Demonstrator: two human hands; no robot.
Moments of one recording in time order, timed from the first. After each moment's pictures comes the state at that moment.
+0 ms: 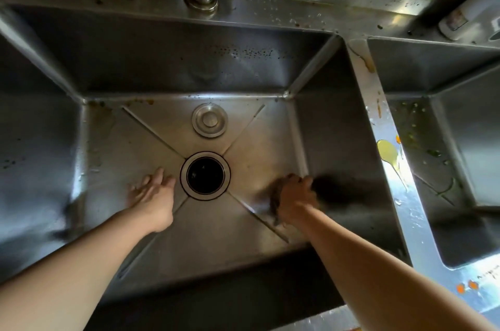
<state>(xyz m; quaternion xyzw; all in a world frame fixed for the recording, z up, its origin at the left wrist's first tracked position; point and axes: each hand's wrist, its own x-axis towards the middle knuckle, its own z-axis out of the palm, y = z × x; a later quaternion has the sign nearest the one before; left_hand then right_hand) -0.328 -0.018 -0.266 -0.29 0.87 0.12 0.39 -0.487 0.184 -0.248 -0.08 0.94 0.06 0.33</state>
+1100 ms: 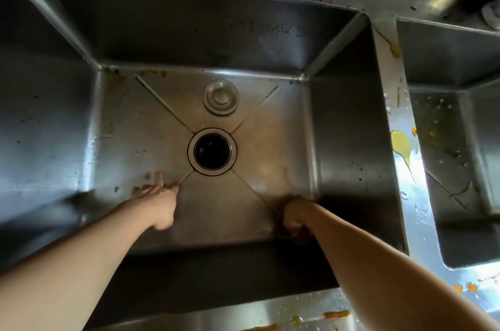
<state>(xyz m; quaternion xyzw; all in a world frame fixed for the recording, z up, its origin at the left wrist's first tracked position) -0.303 0.016 -0.248 -0.28 0.79 0.14 0.52 -0.476 0.208 -0.233 -0.14 0.79 0.19 0.56</state>
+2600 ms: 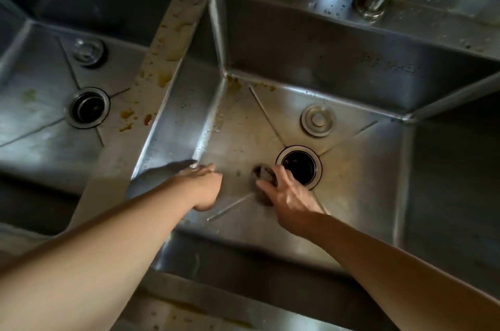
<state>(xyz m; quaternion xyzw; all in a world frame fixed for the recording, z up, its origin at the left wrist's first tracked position) -0.239 -0.044 -0.210 -0.30 0.83 0.17 0.44 -0.388 0.092 -0.242 -0.65 0.70 0.04 0.29</state>
